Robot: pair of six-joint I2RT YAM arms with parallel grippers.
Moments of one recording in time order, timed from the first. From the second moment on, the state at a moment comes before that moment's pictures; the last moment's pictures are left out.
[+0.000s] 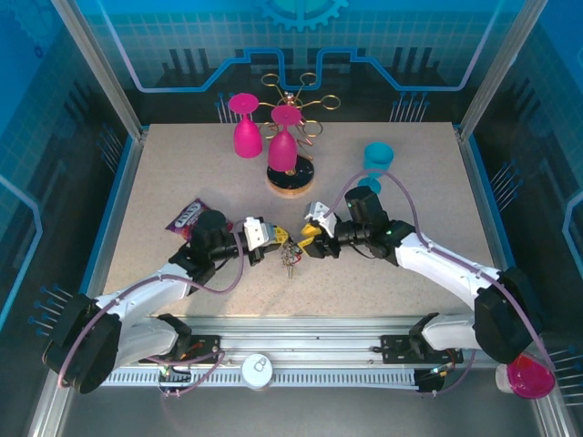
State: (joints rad) left arm -0.49 1.13 0.45 0.44 0.68 0.38; right arm 0.61 1.31 0.81 -0.13 -0.66 -0.29
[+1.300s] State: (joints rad) left arm -0.46 1.18 0.42 0.63 0.80 0.26; right arm 0.62 1.38 0.90 -0.22 -0.73 -0.32
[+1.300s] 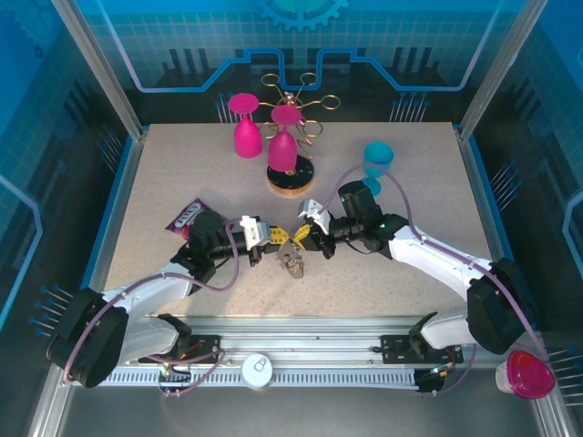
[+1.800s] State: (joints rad) left arm -0.46 1.20 0.42 0.67 0.82 0.23; right arm 0.60 1.26 0.80 -0.14 -0.69 -0.32
